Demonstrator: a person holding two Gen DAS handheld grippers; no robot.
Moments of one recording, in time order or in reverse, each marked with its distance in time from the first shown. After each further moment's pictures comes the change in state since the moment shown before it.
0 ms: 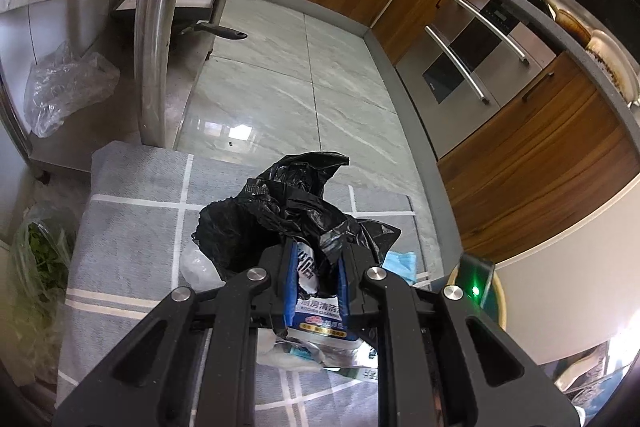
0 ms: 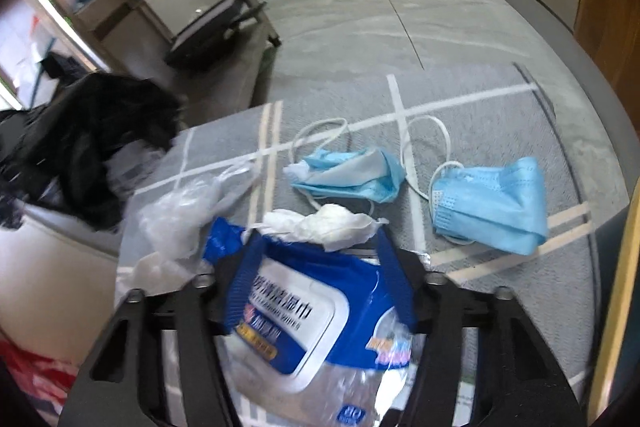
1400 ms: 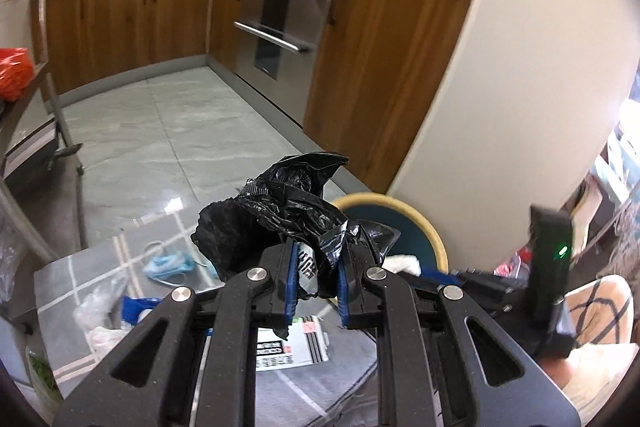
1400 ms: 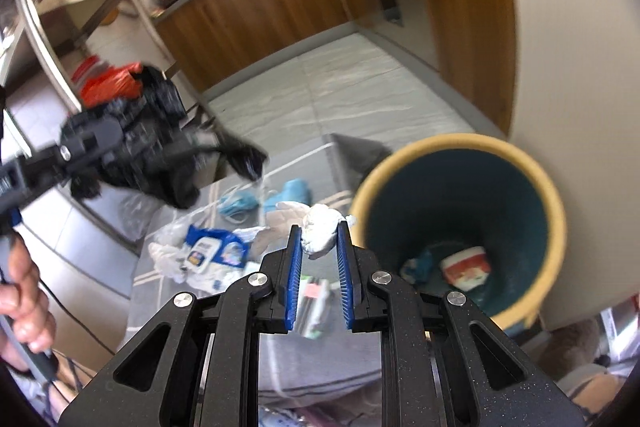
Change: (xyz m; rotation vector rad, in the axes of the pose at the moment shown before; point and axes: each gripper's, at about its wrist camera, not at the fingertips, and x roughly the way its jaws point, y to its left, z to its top) left arm -0.038 -0.238 -0.105 0.613 -0.027 -0.218; right arm -0.254 -0.132 -0.113 0.154 -0.346 -0.077
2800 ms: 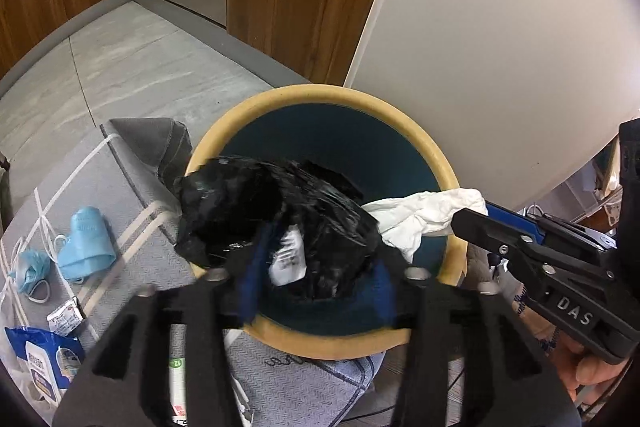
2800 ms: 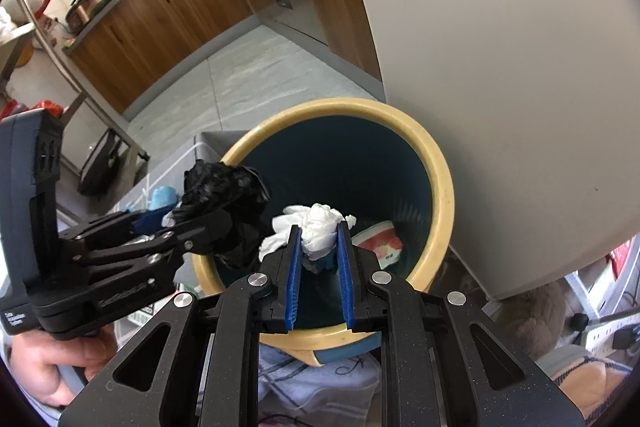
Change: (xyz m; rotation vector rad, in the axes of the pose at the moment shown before) left arm 0.220 -0.059 -0.040 0.126 0.317 -0.103; right arm 0.029 -0.110 -0.011 0.187 0.042 -0.218
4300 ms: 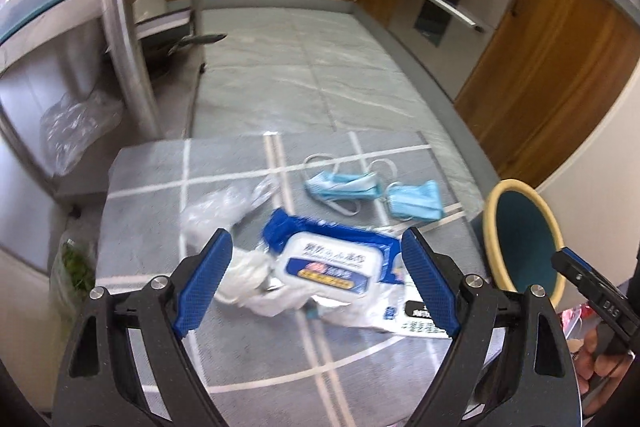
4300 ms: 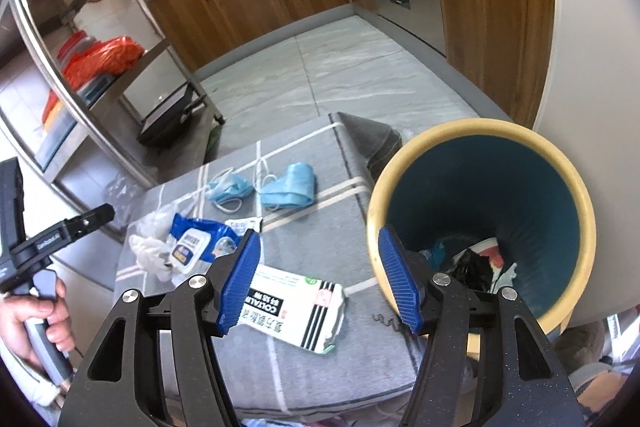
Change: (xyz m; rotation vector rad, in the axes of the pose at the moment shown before) left arm -0.210 0.213 -0.137 -0.552 -0.178 0.393; right arm 0.003 0.148 -0.016 -0.236 0.020 0.177
